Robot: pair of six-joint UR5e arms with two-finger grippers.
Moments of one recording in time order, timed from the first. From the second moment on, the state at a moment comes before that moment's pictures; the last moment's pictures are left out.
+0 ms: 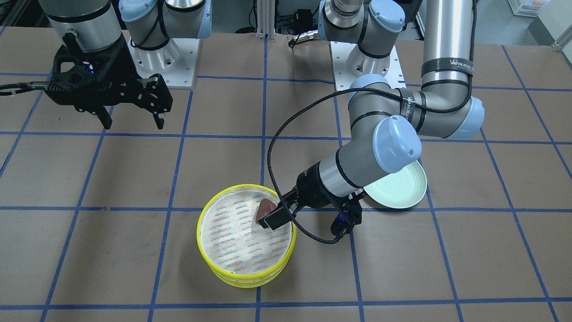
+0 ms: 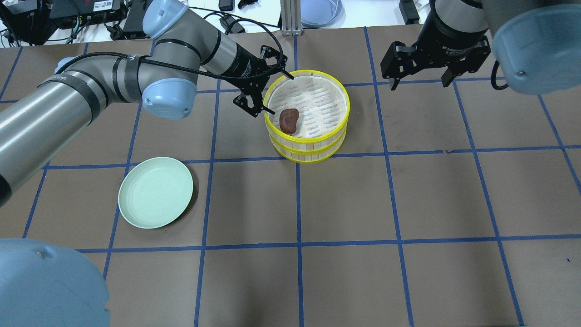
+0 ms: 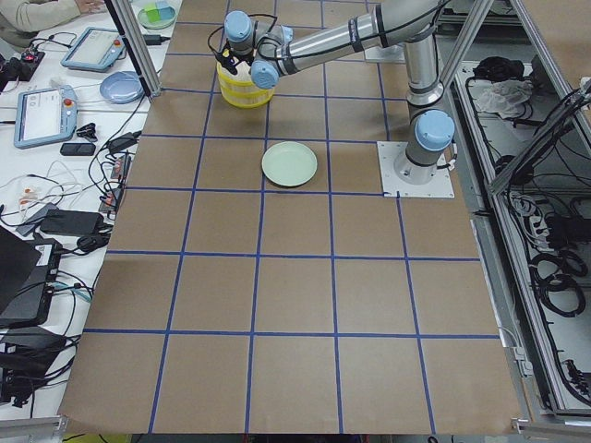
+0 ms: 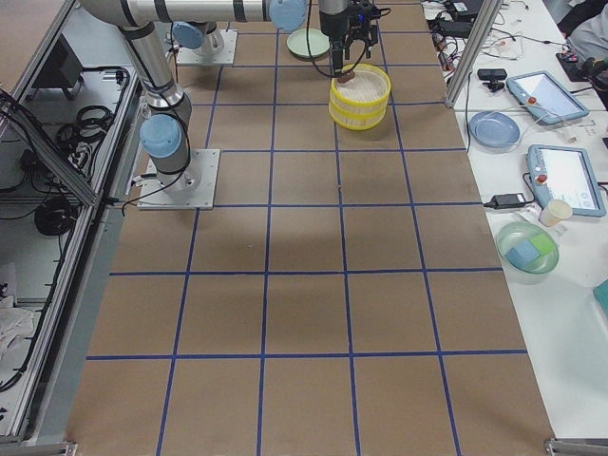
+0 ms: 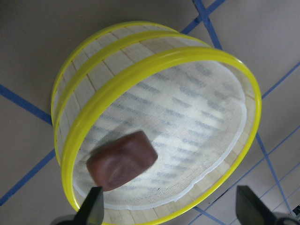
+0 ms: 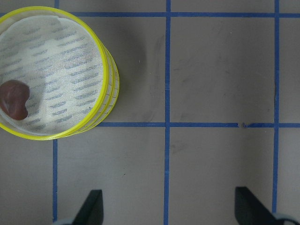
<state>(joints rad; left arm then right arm) -1.67 -1.99 -1.58 -0.98 0.98 -0.98 1.60 -1.57 1.58 -1.72 -1.57 0.01</state>
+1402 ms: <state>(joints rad) -1.49 -1.64 -1.51 -1.43 1.69 -0.10 1.60 -1.56 1.58 -1.75 -1.58 0.00</state>
